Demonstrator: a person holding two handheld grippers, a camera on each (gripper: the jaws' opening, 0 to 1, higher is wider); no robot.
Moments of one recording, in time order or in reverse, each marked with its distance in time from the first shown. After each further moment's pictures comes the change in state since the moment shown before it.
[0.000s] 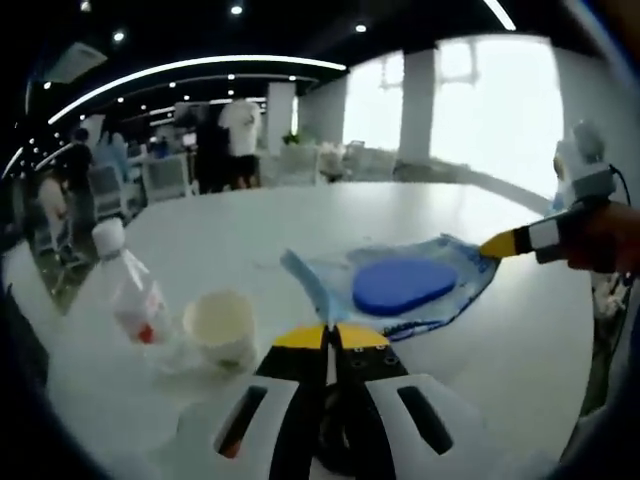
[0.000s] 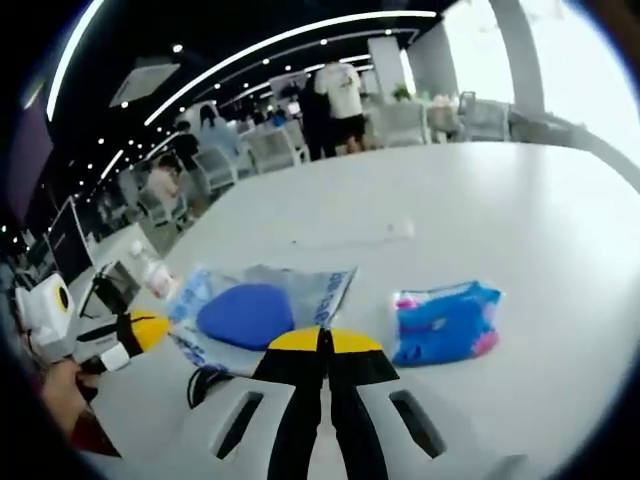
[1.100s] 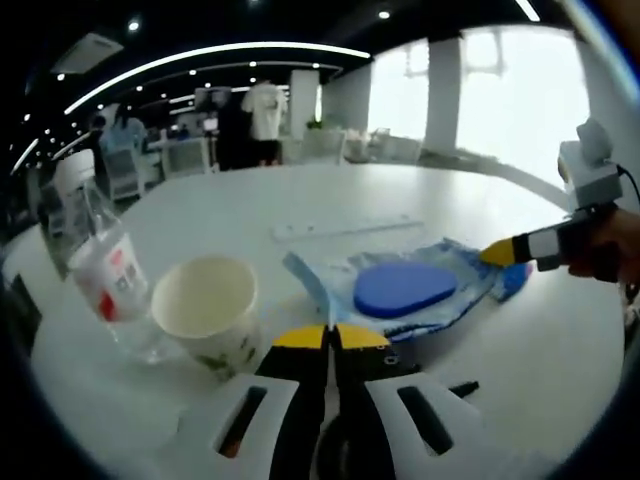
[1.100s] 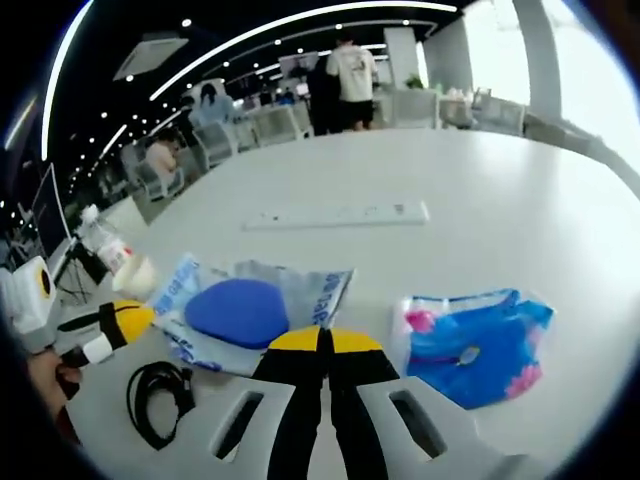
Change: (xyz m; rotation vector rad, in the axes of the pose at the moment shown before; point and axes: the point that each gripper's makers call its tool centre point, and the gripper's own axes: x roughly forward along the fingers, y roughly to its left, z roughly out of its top) left arm 0.058 0.025 -0.045 -0.047 0.049 0.092; right arm 0.086 -0.022 -0.028 -0.073 0.061 0.002
